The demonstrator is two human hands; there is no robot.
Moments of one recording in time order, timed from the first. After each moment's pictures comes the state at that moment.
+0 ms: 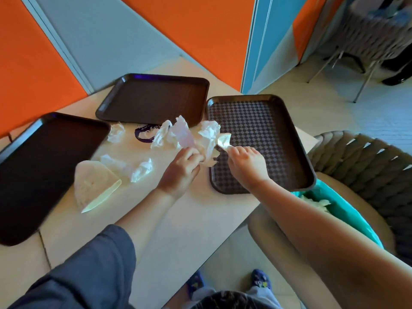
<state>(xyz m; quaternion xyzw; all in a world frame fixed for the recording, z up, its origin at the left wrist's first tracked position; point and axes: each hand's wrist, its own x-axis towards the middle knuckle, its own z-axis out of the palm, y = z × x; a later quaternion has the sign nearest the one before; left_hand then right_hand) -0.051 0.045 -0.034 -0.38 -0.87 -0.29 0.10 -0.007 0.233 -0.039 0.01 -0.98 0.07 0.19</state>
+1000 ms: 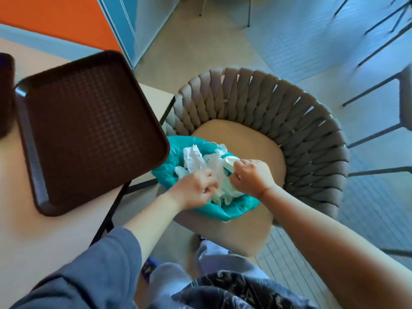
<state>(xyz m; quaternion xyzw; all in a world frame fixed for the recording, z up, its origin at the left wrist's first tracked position) 0.104 0.368 -0.132 -0.61 -0.72 -0.22 -0.25 0.226 0.515 -0.127 -0.19 -0.98 0.07 0.07</state>
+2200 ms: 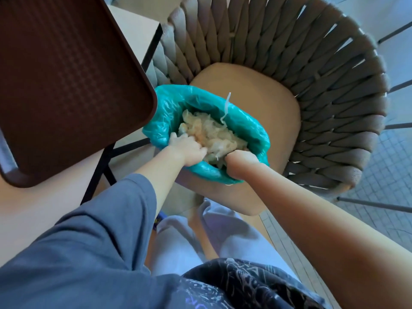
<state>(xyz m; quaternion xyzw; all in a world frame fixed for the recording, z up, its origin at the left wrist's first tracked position) 0.087 0.394 -0.214 -0.50 -0.76 0.23 -0.35 0.225 0.482 -0.226 -0.22 -0.89 0.17 -0.37</state>
